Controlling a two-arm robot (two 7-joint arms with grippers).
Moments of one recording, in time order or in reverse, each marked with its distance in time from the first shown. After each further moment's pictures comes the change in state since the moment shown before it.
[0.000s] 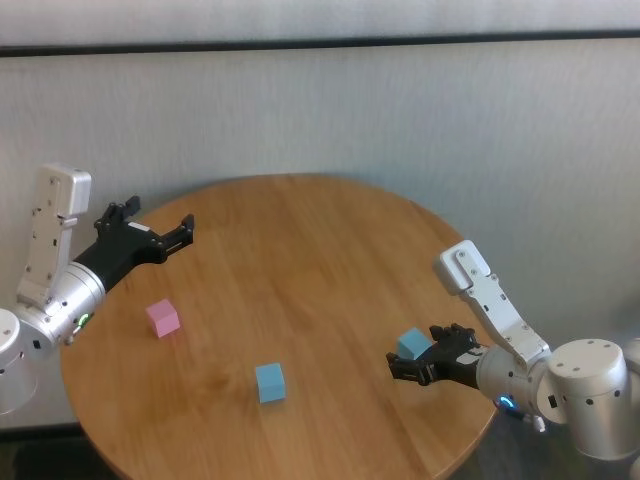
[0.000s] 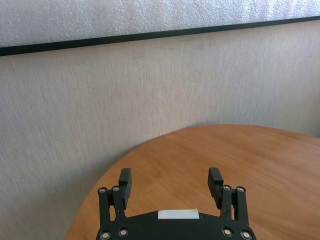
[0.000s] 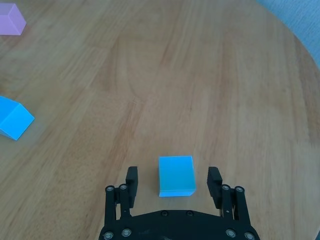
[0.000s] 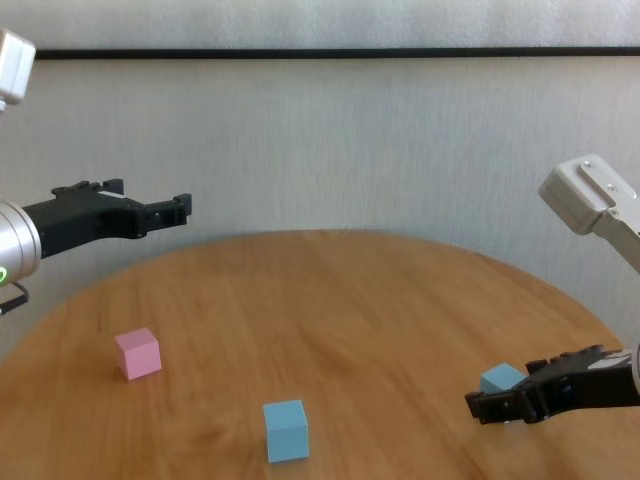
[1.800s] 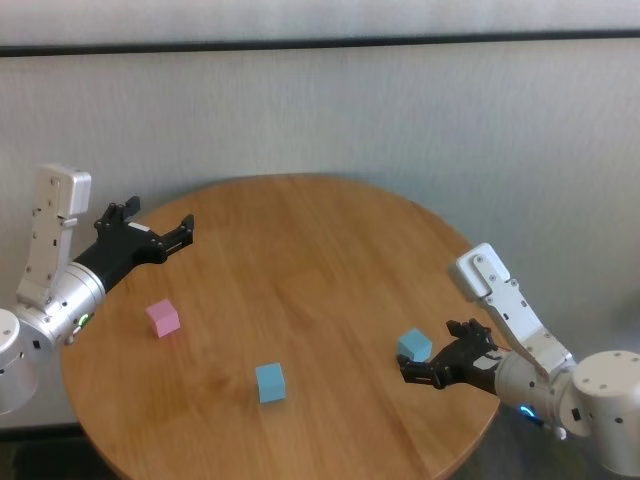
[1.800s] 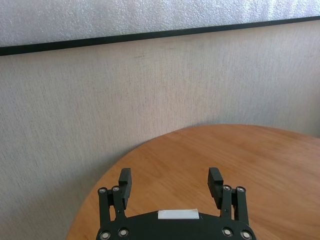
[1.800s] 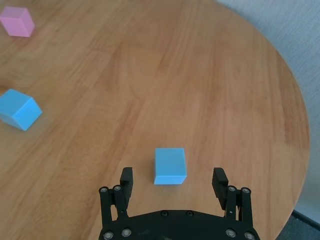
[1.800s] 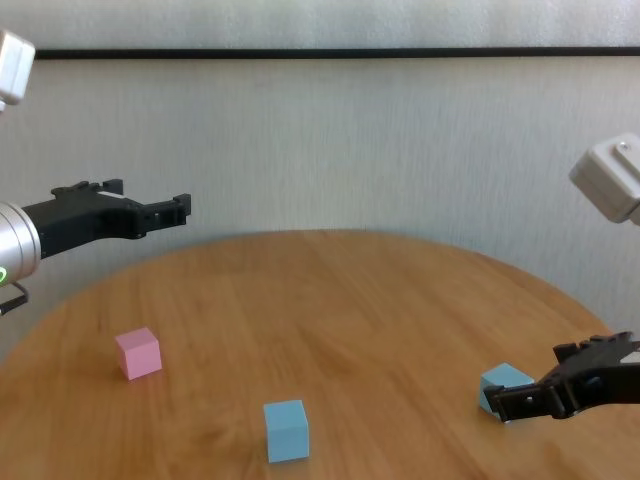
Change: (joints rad) left arm 0.001 0.000 -0.001 0.000 0.000 0.000 0.000; right arm -0.058 0.088 -0.008 -0.135 0.028 -0.019 -0.048
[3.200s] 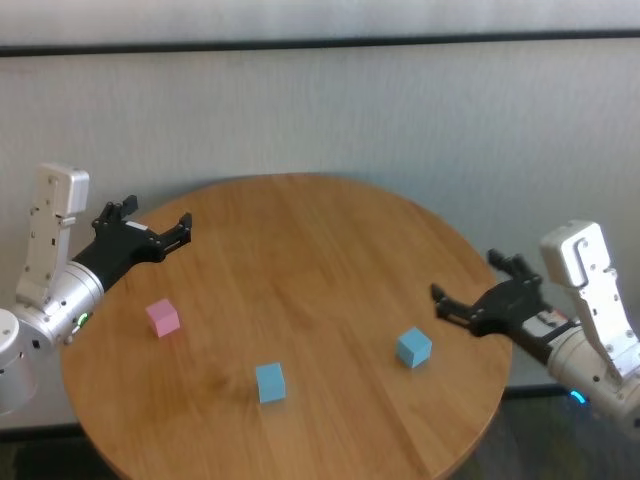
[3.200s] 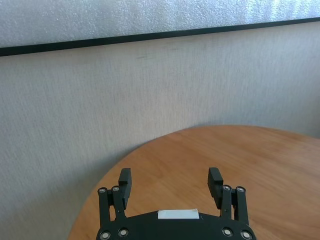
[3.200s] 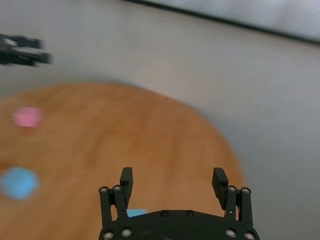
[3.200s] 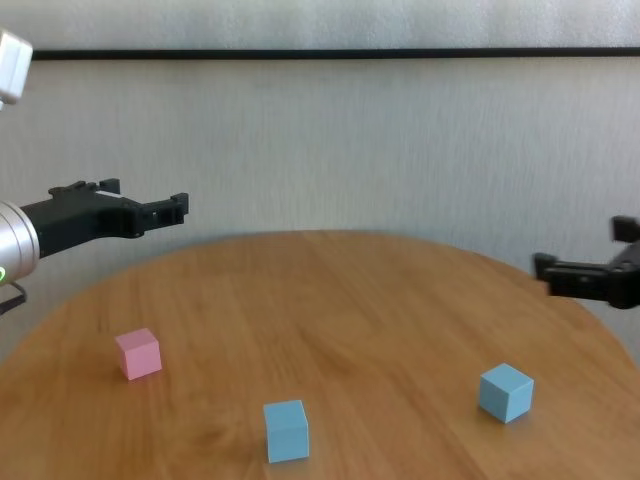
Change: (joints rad) left arm 0.004 -0.002 -0.007 -0.005 0.002 0.003 0.008; right arm -0.115 0.096 0.082 -0.071 0.034 -0.422 -0.074
